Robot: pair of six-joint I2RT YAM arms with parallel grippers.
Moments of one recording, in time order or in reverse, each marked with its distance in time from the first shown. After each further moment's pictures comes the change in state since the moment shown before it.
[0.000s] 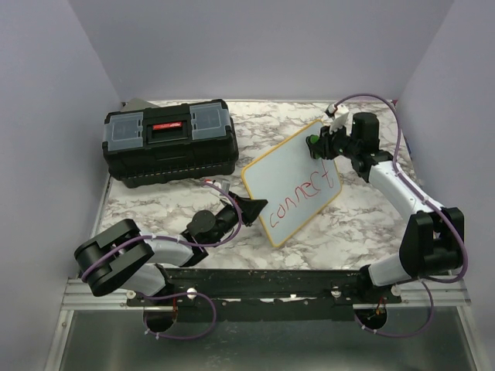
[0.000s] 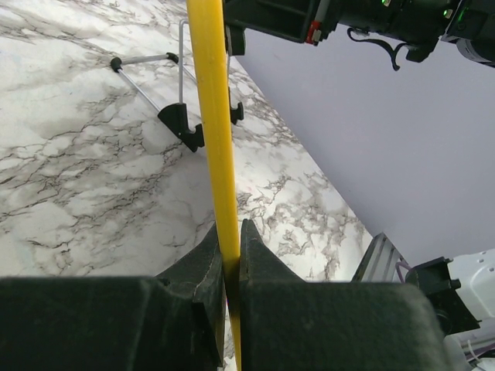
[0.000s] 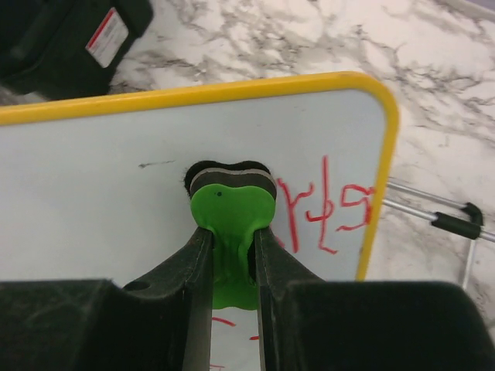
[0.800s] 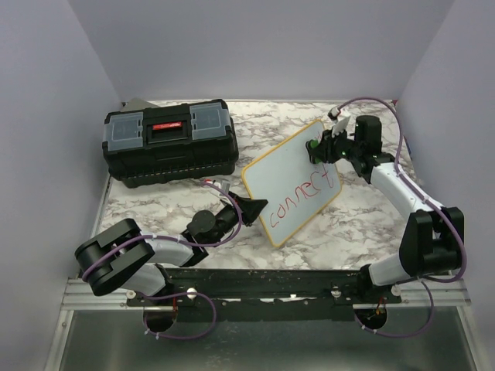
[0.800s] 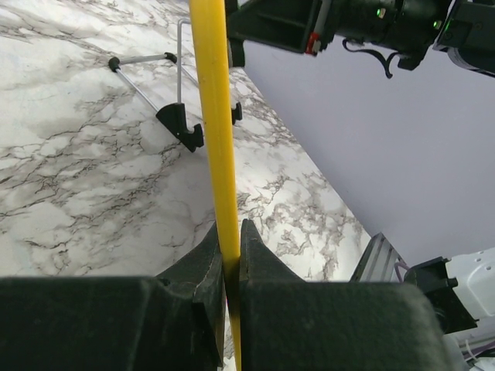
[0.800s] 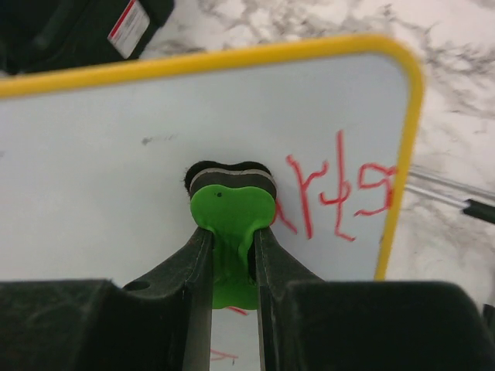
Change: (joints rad) left arm 0.000 0.005 0.000 0.007 0.002 -0.006; right arm -0.037 0.004 -0.032 -0.011 -0.106 0.011
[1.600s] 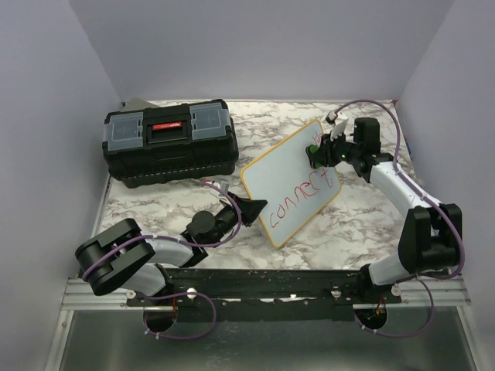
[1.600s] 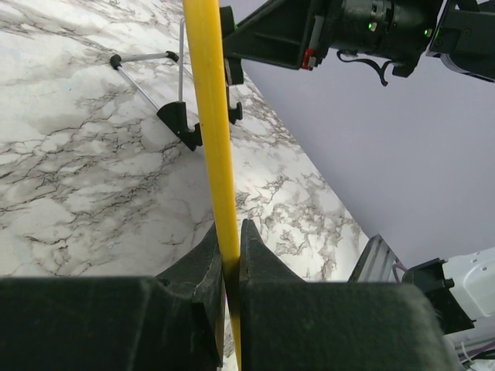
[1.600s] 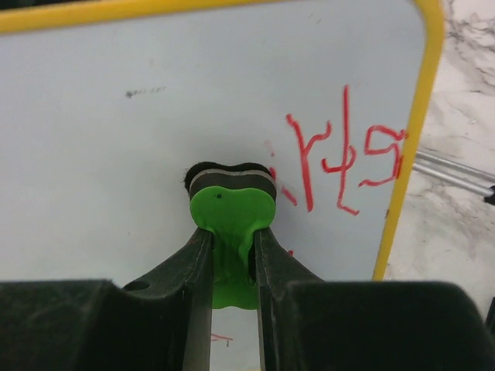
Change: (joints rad) left arm 0.000 0.003 -0.008 0.010 -0.003 -0.013; right arm -0.008 0.022 0.001 -0.036 -0.006 -0.064
